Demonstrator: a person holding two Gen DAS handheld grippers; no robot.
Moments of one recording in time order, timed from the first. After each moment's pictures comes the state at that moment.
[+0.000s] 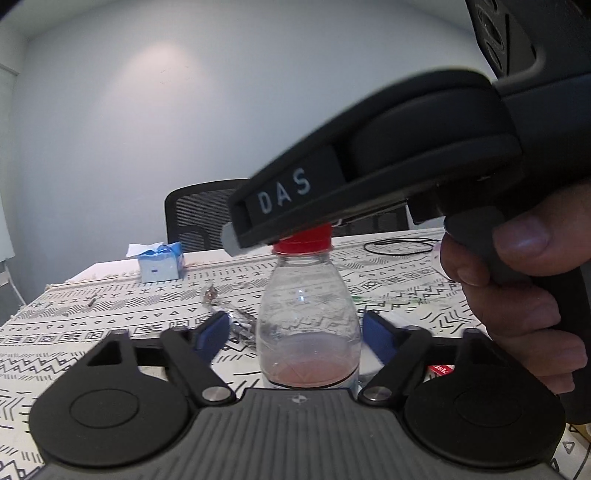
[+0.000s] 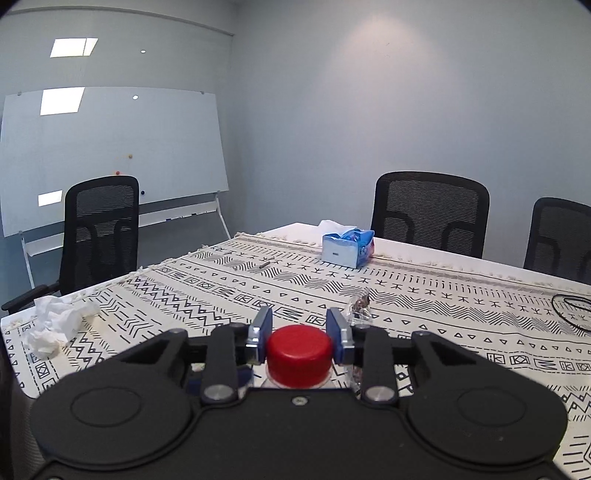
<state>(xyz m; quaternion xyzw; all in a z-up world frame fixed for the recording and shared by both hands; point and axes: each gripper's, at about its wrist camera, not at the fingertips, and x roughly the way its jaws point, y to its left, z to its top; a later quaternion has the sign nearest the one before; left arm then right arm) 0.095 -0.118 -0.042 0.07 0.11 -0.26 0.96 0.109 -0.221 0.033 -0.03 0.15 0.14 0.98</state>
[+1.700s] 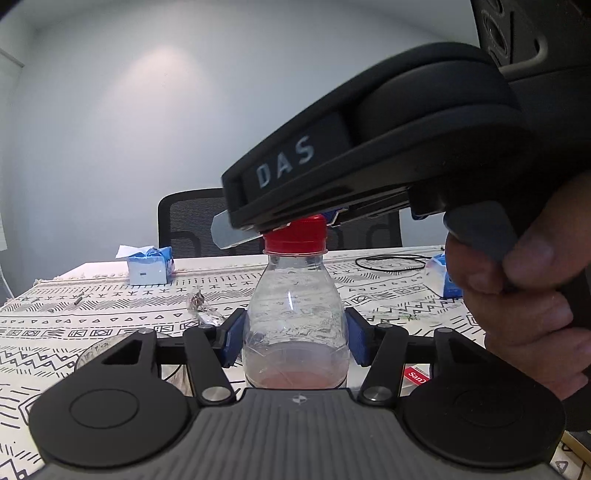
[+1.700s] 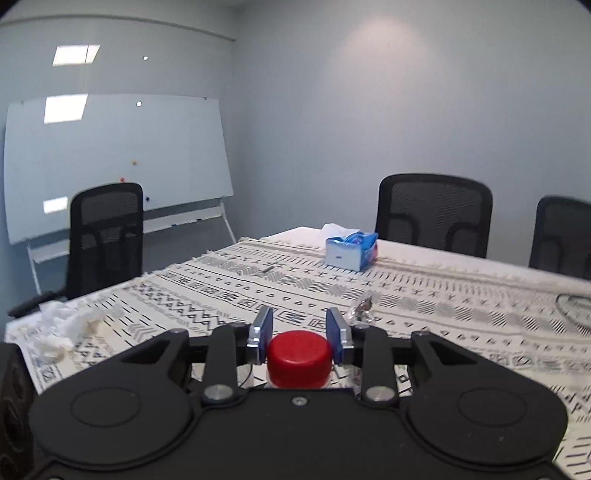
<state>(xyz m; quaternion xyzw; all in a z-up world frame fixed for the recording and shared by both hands) 0.103 -0.120 -0.045 0.03 0.09 -0.27 0.96 0.111 -0.229 0.032 -0.04 0.14 0.15 0.98</state>
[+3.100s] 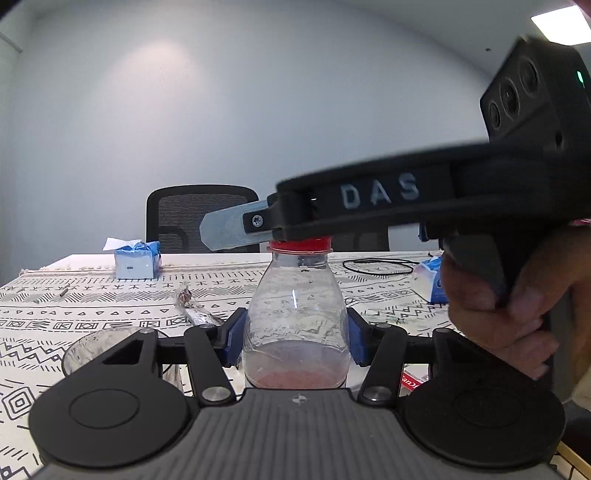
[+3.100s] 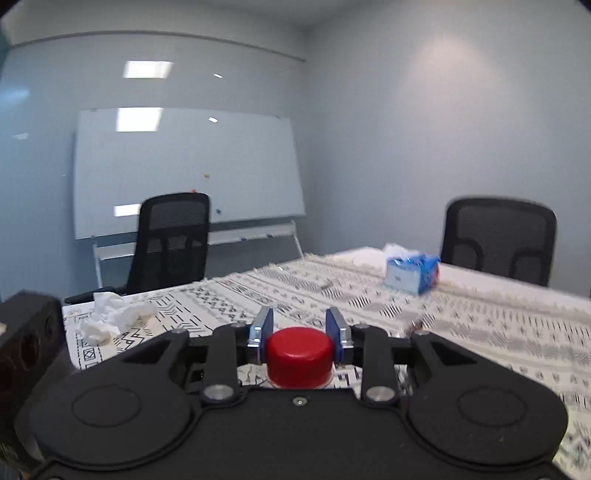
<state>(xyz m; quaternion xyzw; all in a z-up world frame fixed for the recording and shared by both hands) 0.114 -0.115 -0.048 0.02 0.09 -0.28 0.96 0.122 -0.254 0.028 -0.01 0.14 0.24 0.96</state>
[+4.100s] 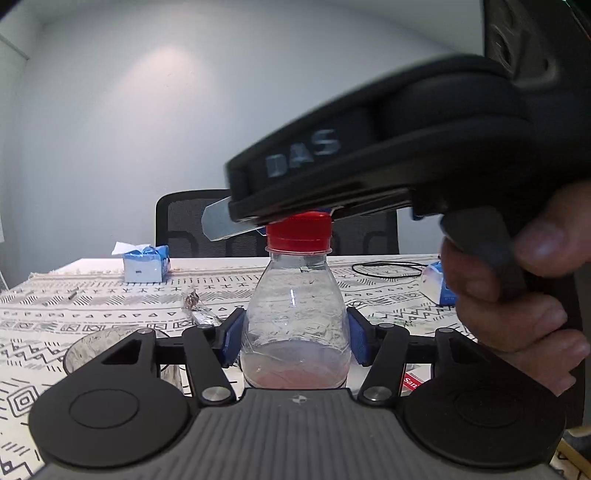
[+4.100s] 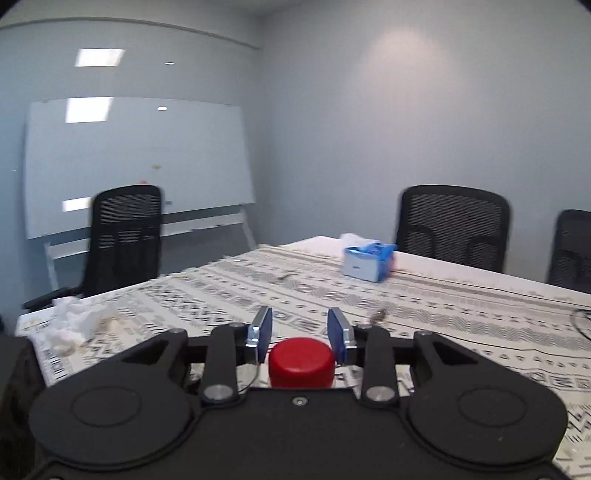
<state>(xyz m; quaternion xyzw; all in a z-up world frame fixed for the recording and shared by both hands) 0.105 -0.123 -0.050 0.02 0.08 -0.26 0.96 0.118 -0.235 0.034 -0.02 0.14 0.17 0.97</state>
